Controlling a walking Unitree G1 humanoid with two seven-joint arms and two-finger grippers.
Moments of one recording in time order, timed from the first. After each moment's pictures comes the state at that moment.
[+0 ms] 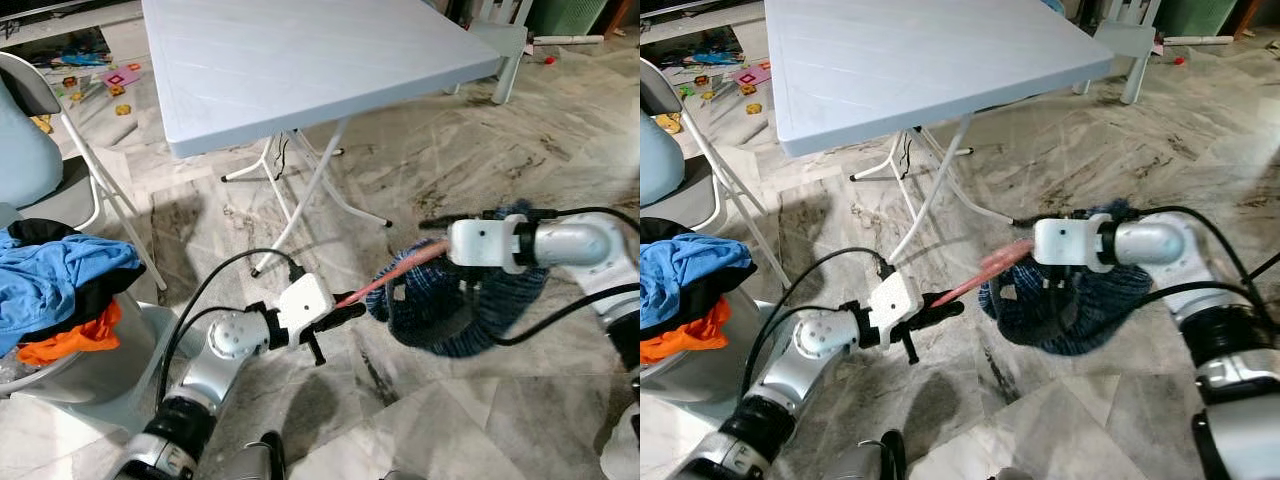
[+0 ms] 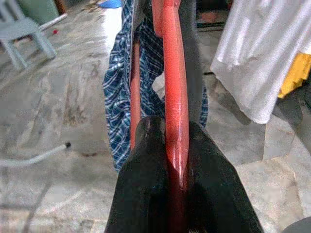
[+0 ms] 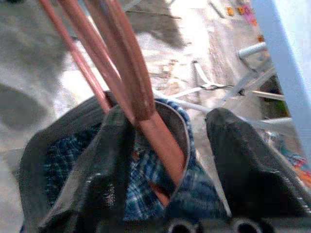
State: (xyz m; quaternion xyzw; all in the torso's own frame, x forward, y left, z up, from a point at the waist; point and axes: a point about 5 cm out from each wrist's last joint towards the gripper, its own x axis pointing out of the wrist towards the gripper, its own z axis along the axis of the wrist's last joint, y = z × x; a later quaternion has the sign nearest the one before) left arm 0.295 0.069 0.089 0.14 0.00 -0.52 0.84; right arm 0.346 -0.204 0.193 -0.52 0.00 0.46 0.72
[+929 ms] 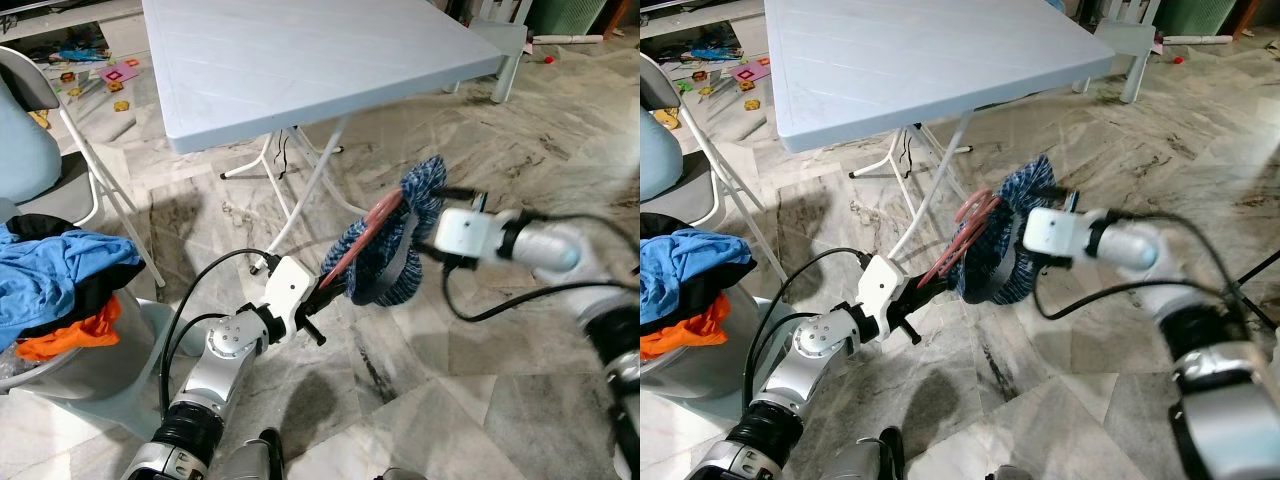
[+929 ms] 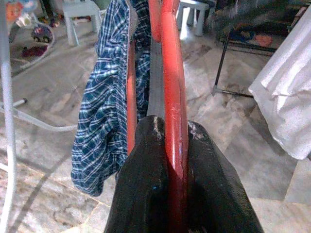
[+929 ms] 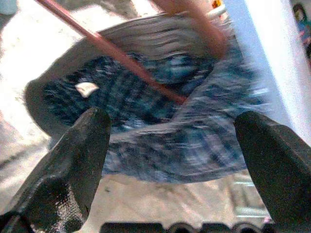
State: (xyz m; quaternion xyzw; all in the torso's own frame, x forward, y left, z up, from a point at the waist) left arm 0.307 0.078 0.089 0.06 0.02 -0.41 0.91; right arm 0.359 -0.202 0.166 -0.51 0.01 0.35 0.78
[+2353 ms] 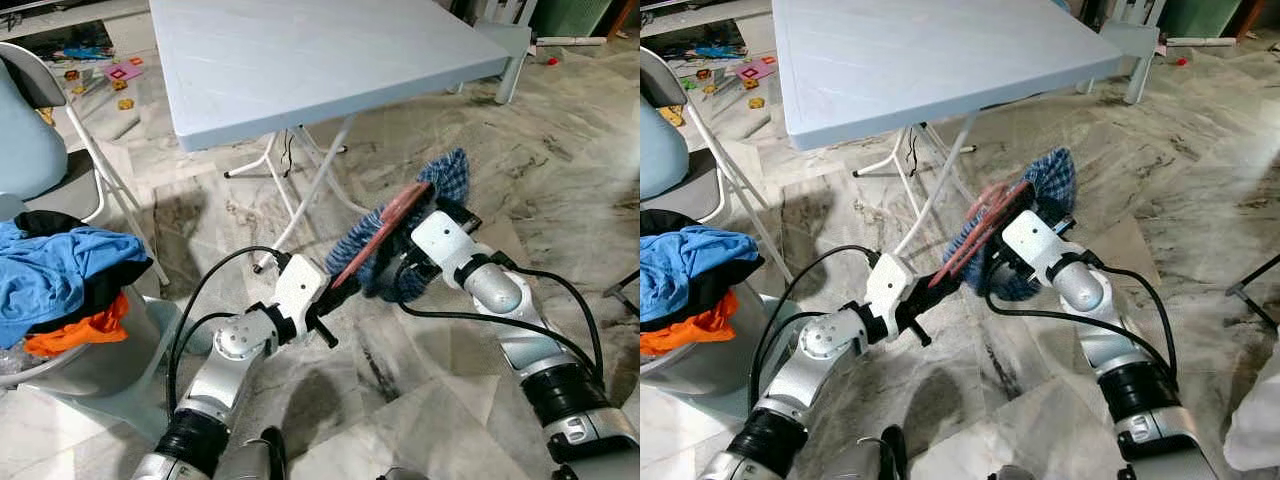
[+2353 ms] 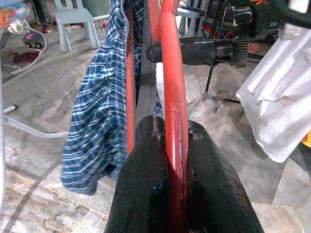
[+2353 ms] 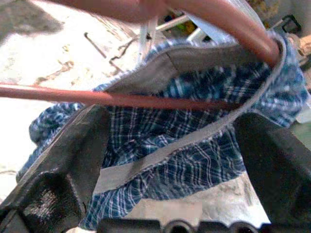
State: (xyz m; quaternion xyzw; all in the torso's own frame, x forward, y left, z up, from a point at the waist) left arm 0.296 0.062 0.099 0.05 0.01 -0.43 0.90; right arm 0.351 -0.170 0.140 -0.37 0.01 0.16 0.92
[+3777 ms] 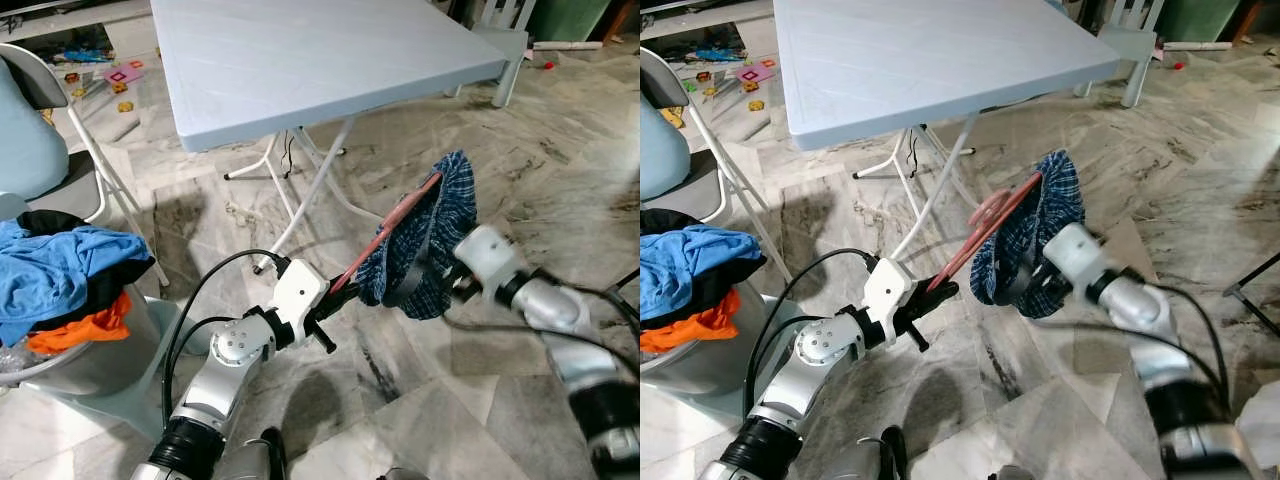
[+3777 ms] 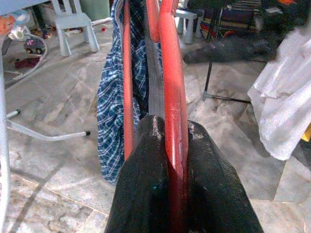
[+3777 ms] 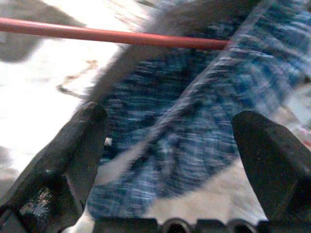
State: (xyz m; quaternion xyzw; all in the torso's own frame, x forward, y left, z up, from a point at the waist) left arm 0.291 0.064 0.101 0.06 0.01 -0.44 0.90; right arm 0.338 -0.221 0.136 -0.31 0.03 0.20 0.93
